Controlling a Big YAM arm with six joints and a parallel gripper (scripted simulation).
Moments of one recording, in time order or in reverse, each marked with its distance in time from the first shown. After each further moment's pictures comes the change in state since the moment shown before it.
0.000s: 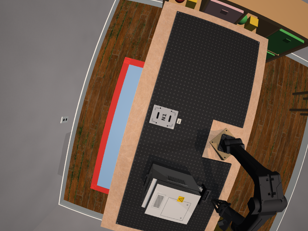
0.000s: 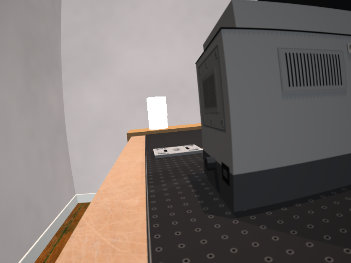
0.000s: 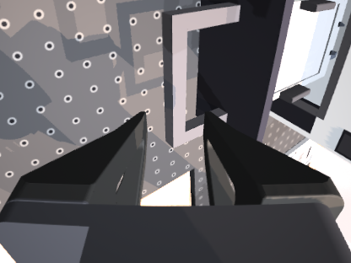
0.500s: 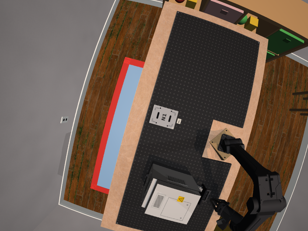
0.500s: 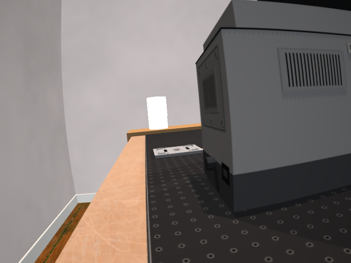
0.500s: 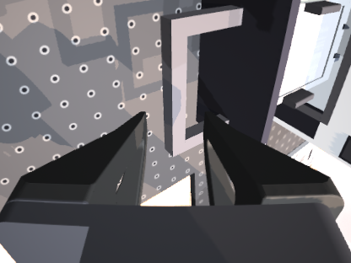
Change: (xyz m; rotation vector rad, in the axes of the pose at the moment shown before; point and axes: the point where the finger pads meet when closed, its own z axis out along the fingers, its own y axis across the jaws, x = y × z) arm 0.000 0.000 0.009 0.000 0.000 0.001
